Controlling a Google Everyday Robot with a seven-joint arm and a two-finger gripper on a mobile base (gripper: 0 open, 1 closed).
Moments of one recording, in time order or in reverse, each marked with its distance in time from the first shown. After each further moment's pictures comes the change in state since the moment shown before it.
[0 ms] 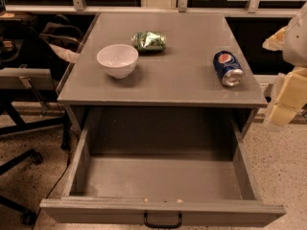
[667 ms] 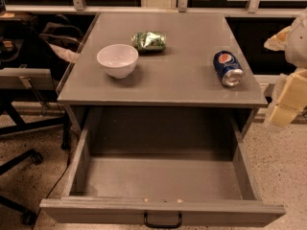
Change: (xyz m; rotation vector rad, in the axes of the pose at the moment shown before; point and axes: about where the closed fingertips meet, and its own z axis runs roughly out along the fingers) arm 0.000 0.001 -0.001 0.012 -0.023 0.005
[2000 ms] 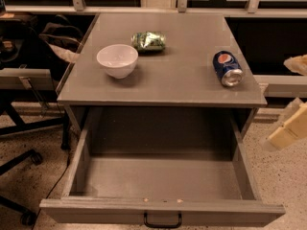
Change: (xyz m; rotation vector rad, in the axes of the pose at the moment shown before) arm 0.018 0.025 0.009 0.080 -0.248 0.206
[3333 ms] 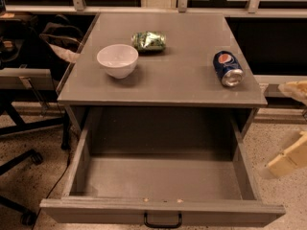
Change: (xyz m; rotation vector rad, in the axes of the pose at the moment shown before) arm 0.016 0.042 0.009 -0.078 -0.081 0.055
